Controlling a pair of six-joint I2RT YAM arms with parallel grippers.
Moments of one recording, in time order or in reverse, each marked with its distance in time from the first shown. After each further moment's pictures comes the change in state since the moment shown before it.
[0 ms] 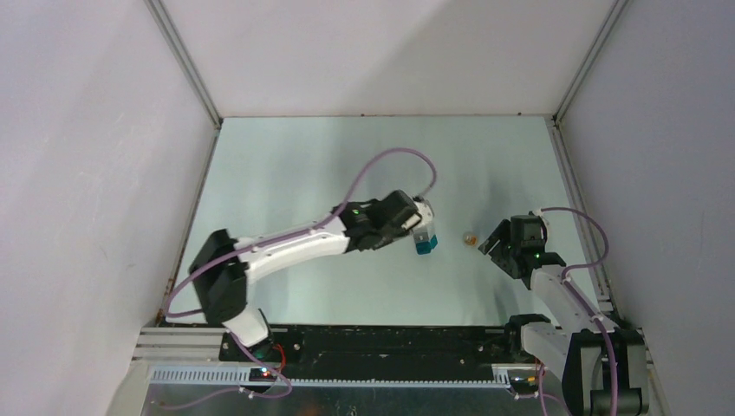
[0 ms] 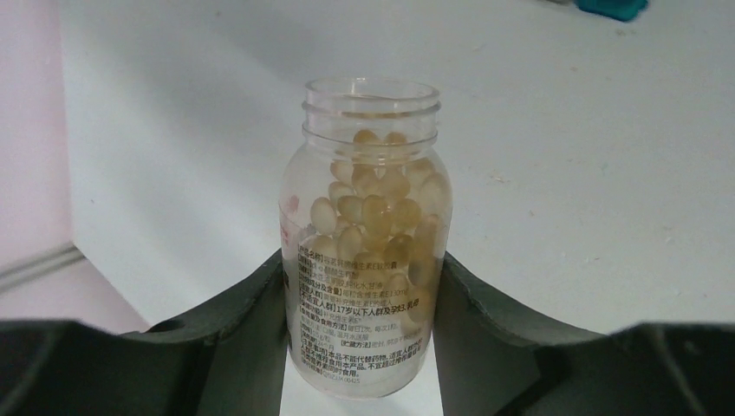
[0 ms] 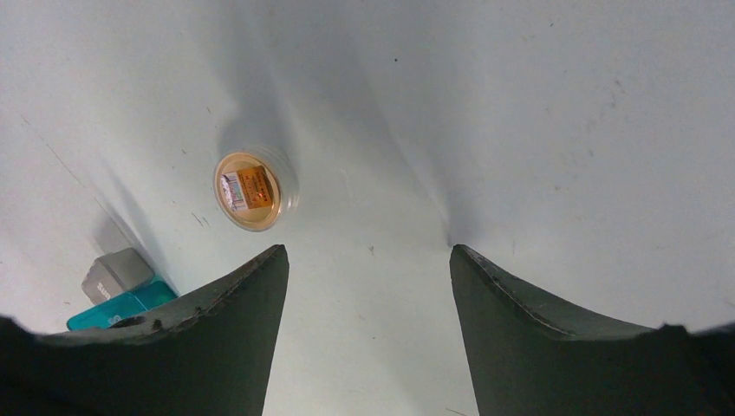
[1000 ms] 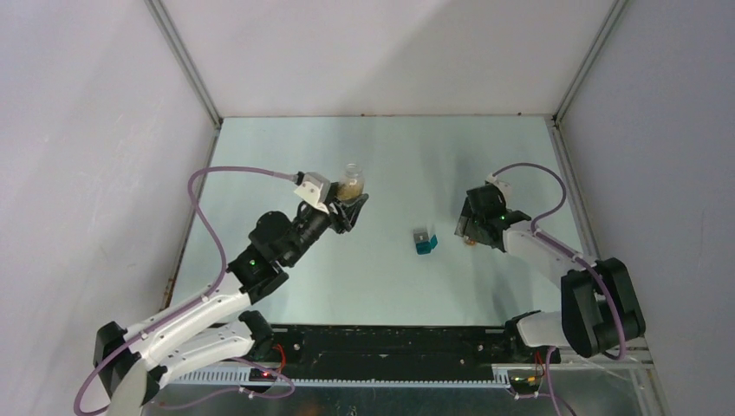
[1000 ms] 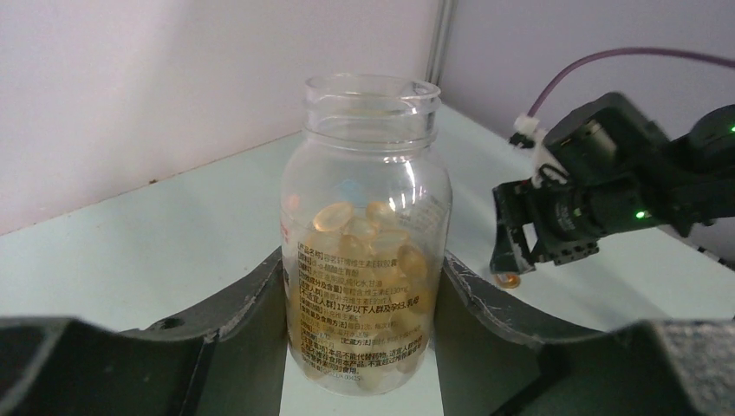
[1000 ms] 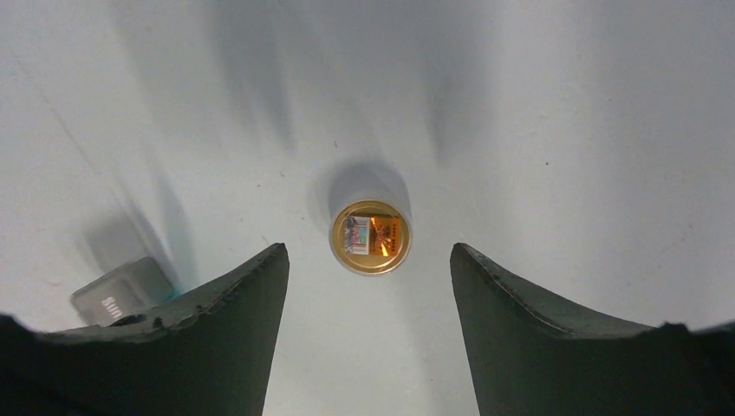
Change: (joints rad) left arm 0.235 -0.831 -0.678 1.009 0.308 -0.376; right arm 0.290 0.338 0.319 -0.054 0.237 -0.154
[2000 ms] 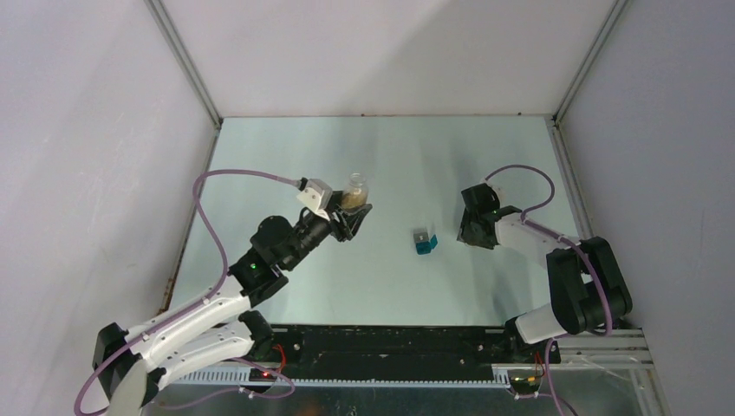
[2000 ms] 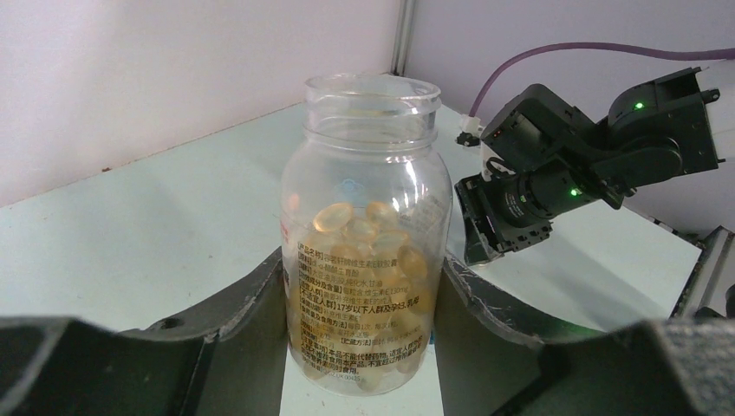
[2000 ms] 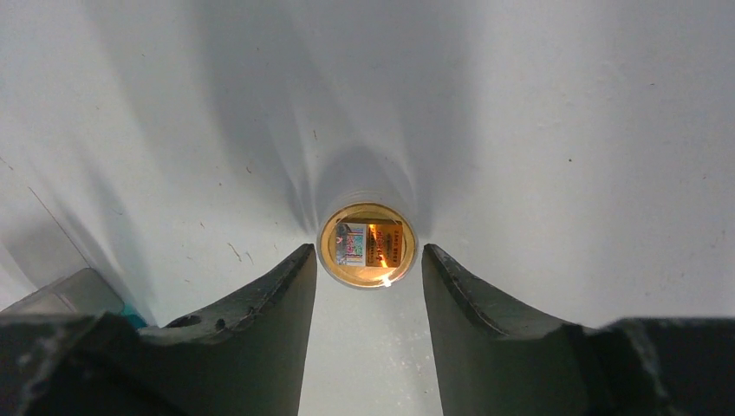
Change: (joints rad) left arm 0.000 -0.028 -0.056 0.019 0.078 -0.048; right arm 0.000 0.146 0.038 -0.026 -0.016 -0.021
